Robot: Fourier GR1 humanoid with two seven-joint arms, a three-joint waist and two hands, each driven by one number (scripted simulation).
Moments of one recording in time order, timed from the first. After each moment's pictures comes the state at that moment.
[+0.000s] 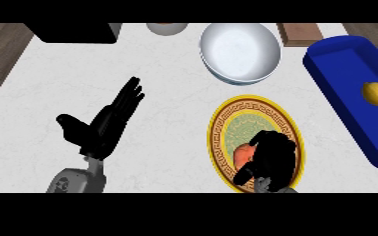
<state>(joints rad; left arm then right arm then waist) -0.12 0.11 -0.17 -1.53 0.23 -0.04 0.12 -0.05 -0.02 0.45 -1.60 1.14 0.01 1.20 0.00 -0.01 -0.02</state>
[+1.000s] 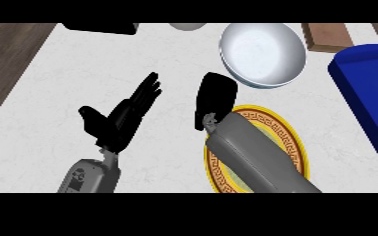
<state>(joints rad) -0.19 0.07 -0.22 -1.51 0.21 -0.06 0.15 -0.76 -0.02 0.61 -1.11 0.87 0.04 1.19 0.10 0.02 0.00</state>
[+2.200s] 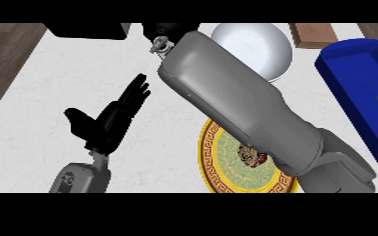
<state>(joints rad) -0.16 0.09 -0.17 -1.52 0.22 -0.06 0.14 -1.39 -0.02 0.51 -0.88 0.94 0.02 1.24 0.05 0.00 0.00</state>
